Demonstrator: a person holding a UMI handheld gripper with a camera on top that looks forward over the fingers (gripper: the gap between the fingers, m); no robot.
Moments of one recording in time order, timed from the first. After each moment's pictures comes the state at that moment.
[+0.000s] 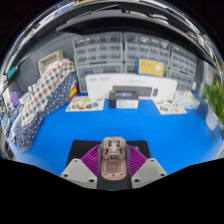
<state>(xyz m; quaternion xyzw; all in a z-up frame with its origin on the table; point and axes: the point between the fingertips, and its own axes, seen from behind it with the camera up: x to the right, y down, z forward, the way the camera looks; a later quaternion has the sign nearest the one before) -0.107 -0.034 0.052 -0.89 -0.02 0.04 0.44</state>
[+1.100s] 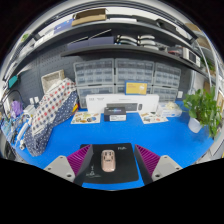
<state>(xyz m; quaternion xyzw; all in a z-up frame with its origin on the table) -0.080 -0.125 0.171 -0.87 0.01 0.02 0.49</state>
